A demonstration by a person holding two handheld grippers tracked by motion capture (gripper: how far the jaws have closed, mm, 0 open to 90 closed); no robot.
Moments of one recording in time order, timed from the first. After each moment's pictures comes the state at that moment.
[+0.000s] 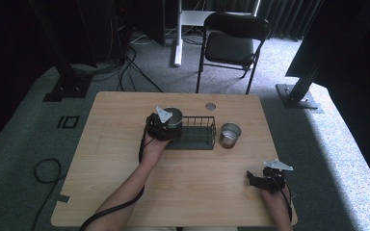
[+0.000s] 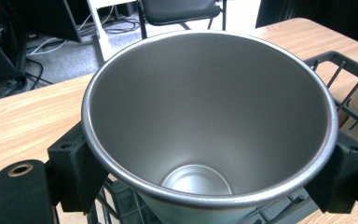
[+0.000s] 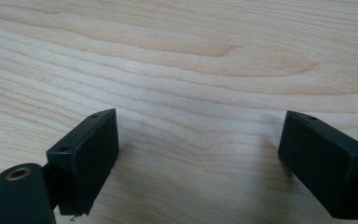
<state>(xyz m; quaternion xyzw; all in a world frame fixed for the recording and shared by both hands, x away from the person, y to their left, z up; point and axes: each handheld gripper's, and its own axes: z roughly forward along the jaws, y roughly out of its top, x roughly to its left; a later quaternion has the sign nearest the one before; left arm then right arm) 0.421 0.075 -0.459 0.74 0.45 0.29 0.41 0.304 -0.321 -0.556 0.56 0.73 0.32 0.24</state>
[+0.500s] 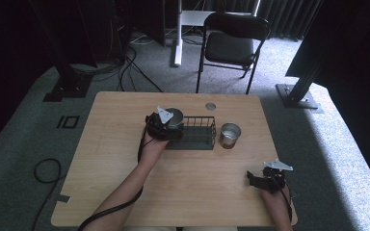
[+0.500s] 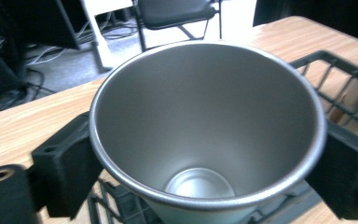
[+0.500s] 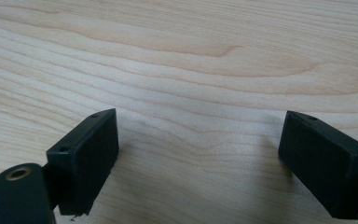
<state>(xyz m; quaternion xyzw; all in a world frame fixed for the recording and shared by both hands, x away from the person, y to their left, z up) 0.418 0.075 -0.453 0.75 0.43 0.30 0.41 0.304 -0.321 -0.556 0.56 0.73 0.31 0.24</state>
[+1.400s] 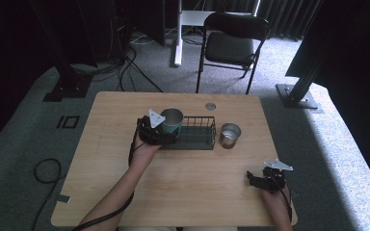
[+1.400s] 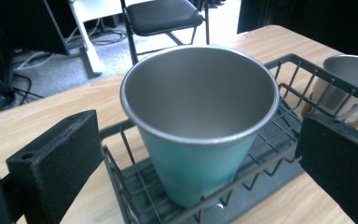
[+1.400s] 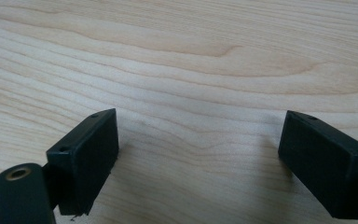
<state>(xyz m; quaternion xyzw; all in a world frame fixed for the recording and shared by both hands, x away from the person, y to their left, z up) 0.391 0.101 -0.439 0.75 0.42 0.28 0.43 0.304 -0.321 -0.556 0.56 0.73 0.31 0.24</state>
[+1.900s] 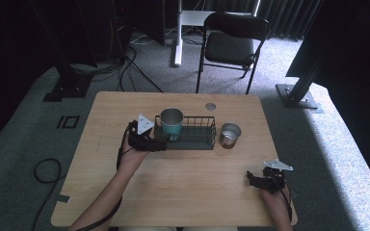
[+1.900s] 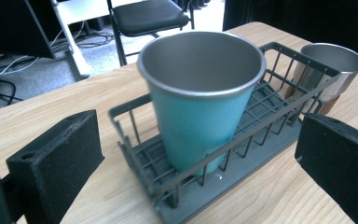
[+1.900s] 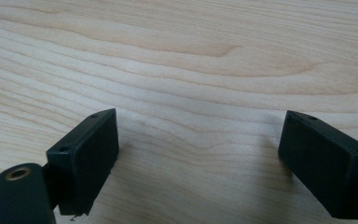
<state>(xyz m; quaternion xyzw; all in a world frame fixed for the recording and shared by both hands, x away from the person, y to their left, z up) 0.371 0.133 -0.438 0.76 0.39 0.27 0.45 0.304 -0.321 -0.556 0.56 0.73 0.32 0.24</state>
